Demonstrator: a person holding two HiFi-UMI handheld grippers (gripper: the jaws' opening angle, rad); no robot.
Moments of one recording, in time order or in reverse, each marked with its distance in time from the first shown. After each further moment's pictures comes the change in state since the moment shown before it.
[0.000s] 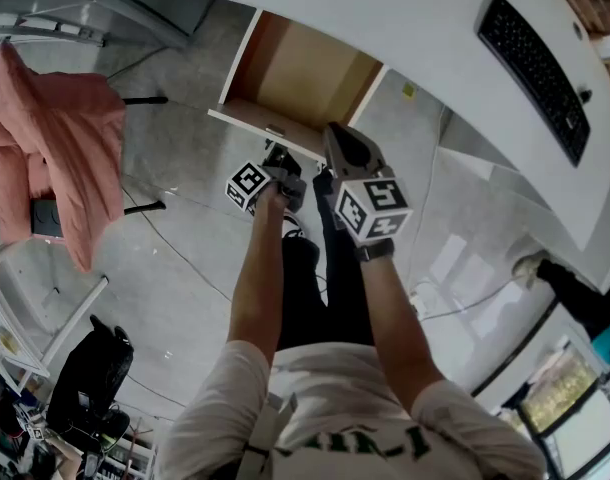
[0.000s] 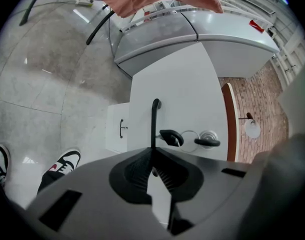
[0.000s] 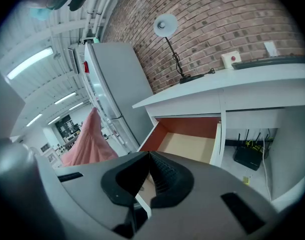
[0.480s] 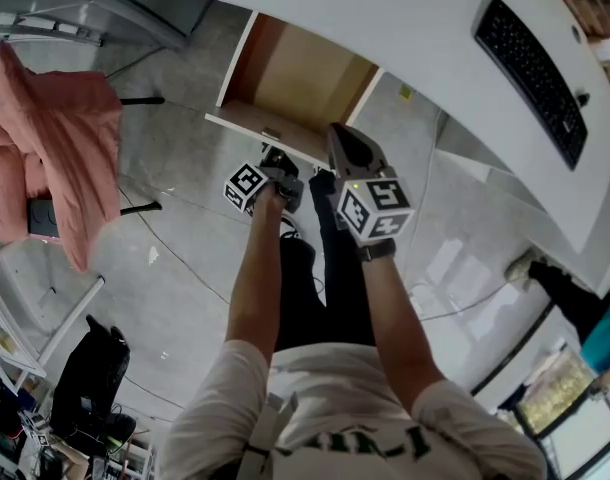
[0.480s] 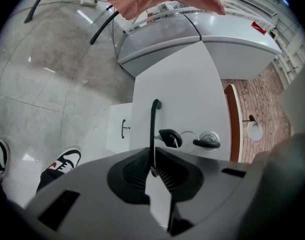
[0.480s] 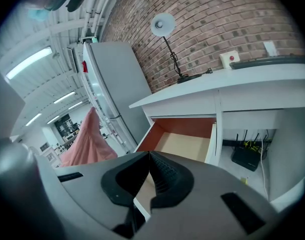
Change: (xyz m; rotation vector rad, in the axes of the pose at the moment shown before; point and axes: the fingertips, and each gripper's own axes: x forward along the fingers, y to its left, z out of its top) left arm 0.004 0.009 0.000 -0.016 -0.025 0.018; right arm -0.002 -0.014 0.002 -0.004 0.009 -0.009
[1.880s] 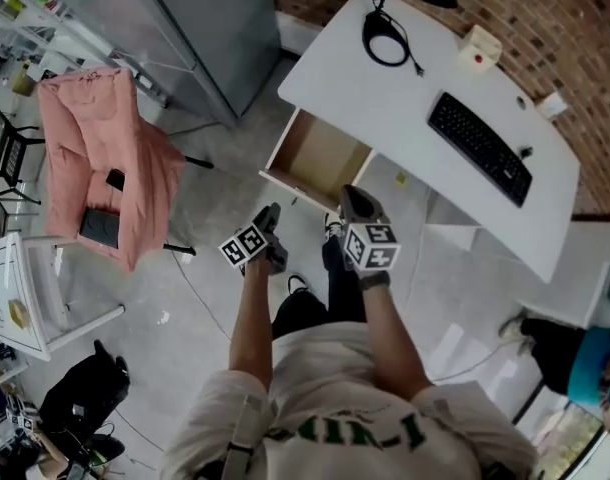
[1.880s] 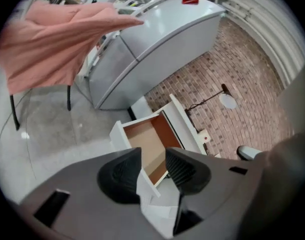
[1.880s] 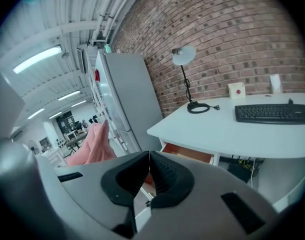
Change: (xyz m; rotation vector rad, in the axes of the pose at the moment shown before) left arm -0.186 -0.172 0.072 0.456 0.066 0.149; right arm -0.089 0.112 0.108 -0.090 0.005 -0.083
